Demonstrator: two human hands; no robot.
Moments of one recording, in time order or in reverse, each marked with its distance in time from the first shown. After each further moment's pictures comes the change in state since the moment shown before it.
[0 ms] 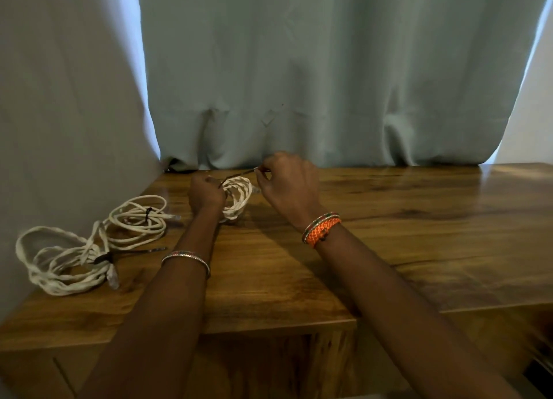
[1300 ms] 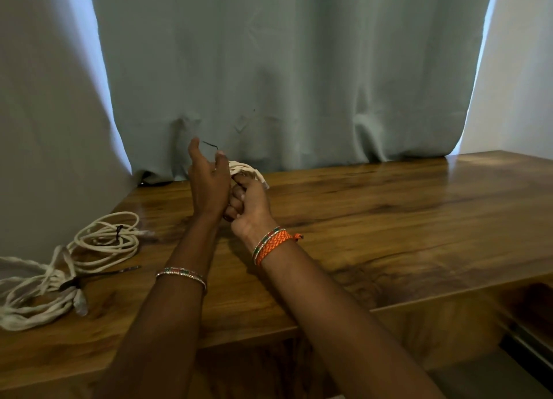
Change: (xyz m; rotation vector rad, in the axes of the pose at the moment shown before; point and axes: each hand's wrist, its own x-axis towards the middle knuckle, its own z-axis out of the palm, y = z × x) left_hand -0.052 0.056 0.013 -0.278 -0.038 0.516; right_hand -0.003 -0.037 0.009 1.876 -0.053 1.328
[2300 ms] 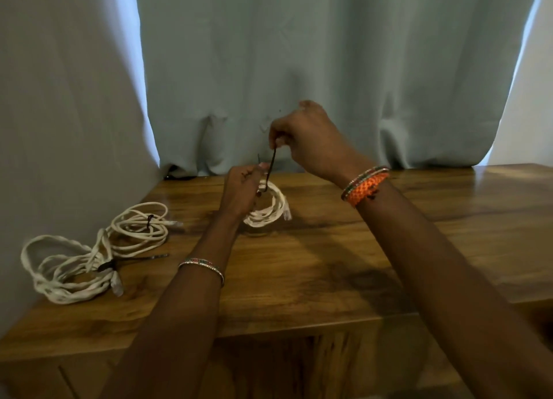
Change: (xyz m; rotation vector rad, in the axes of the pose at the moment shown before) left_hand -0.005 -0.020 -0.007 -0.171 -0.318 -0.170; right_hand -0.019 -0.109 0.017 -2.051 -0.296 -1.356
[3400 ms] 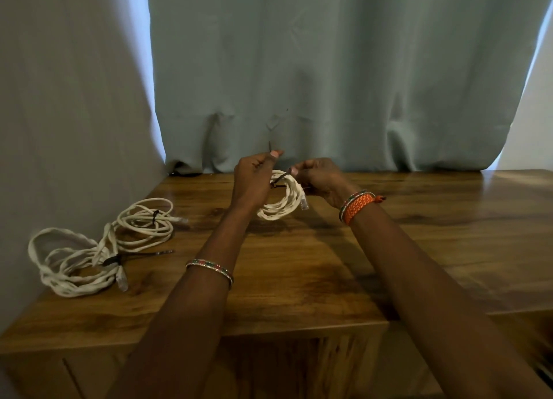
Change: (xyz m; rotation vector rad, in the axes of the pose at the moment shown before) left_hand -0.008 0.031 0.008 0.003 0.094 0.033; right_hand -0.024 0.035 0.083 1.142 -0.147 0.866
